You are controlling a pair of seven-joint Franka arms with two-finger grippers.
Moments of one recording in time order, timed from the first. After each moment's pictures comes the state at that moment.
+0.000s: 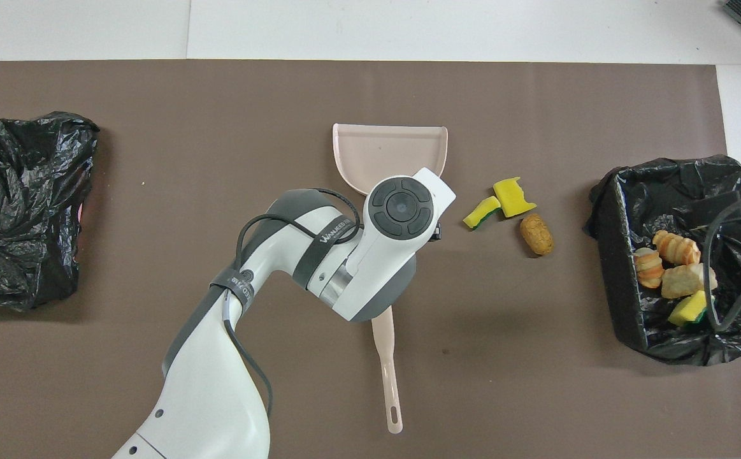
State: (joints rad) left arm -0.75 0.56 -0.01 -1.48 -0.02 2.13 -0.69; right arm -0.06 -0.01 0.01 -1.56 -0.01 1.53 -0.10
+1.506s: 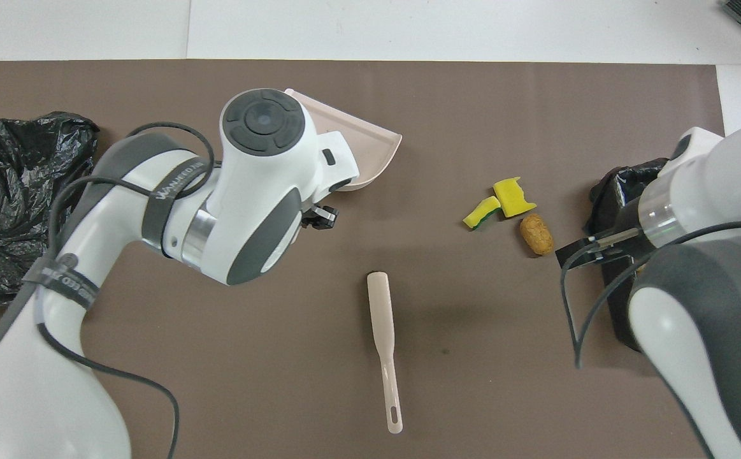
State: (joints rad) left arm -0.54 0.34 0.02 -1.51 0.02 1.78 -0.05; right arm 0.16 -0.06 0.03 -1.80 0.02 1.65 -0.09
